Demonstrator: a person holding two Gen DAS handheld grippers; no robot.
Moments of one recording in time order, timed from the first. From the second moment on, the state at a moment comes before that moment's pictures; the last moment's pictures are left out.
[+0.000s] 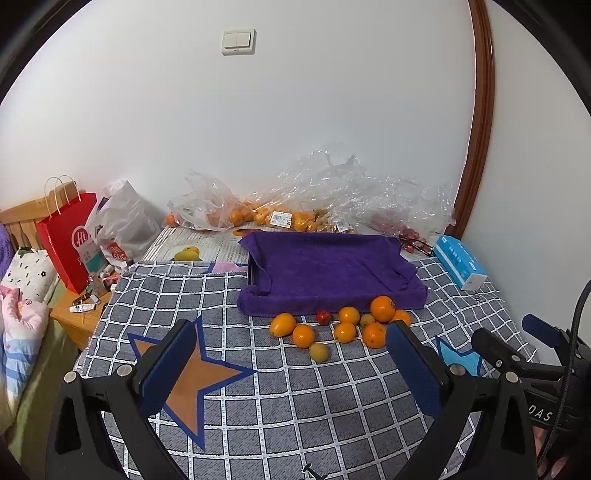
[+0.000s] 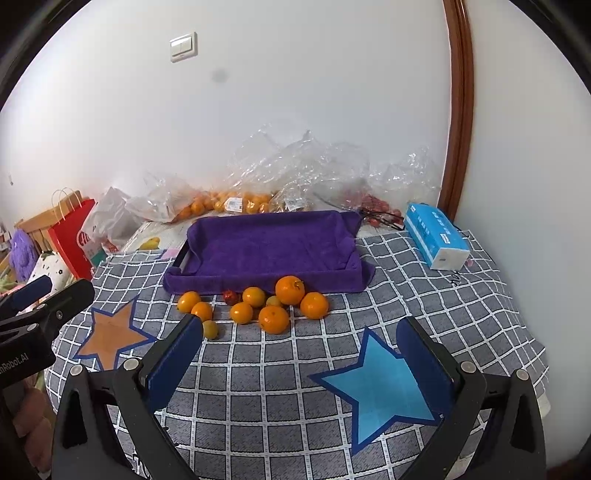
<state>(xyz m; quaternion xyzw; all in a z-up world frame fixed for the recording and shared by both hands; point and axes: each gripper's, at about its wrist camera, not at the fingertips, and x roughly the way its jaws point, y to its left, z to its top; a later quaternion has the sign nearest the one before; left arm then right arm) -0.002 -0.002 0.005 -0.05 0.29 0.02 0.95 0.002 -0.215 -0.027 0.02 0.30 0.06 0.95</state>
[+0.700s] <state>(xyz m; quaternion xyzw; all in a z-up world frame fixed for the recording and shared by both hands) -0.004 0.001 0.005 -0.05 0.29 0.02 0.96 0.001 -0.211 -0.027 0.03 0.30 0.07 0.95</state>
